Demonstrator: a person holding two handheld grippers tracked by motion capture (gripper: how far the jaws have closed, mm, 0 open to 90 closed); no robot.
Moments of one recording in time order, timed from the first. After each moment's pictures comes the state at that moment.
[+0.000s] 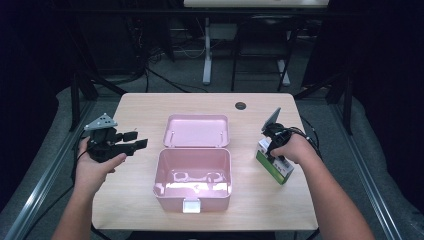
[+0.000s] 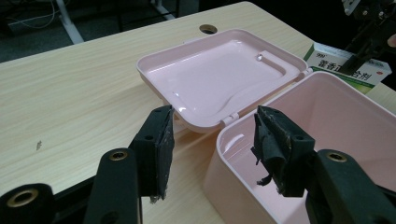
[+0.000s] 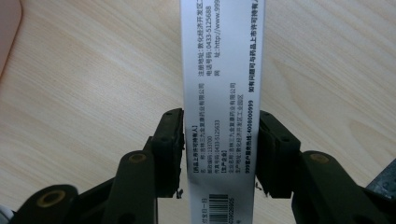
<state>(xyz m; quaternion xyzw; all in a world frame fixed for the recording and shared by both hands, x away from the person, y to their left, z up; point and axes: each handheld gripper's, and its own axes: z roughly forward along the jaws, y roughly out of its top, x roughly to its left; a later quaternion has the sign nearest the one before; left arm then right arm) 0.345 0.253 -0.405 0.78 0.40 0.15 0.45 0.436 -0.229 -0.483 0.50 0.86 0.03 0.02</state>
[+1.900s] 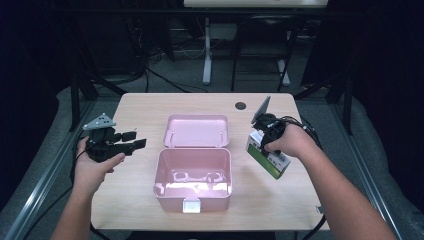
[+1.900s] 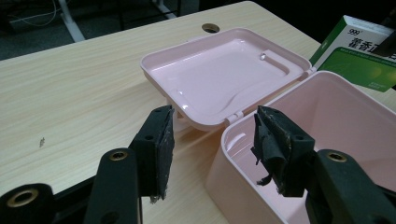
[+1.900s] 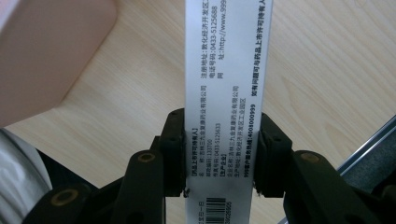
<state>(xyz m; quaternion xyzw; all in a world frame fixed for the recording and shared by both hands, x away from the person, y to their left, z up) 0.346 0.258 -0.406 0.78 0.41 0.15 0.45 0.412 -0.188 -0.412 0.44 0.90 0.03 0.04</state>
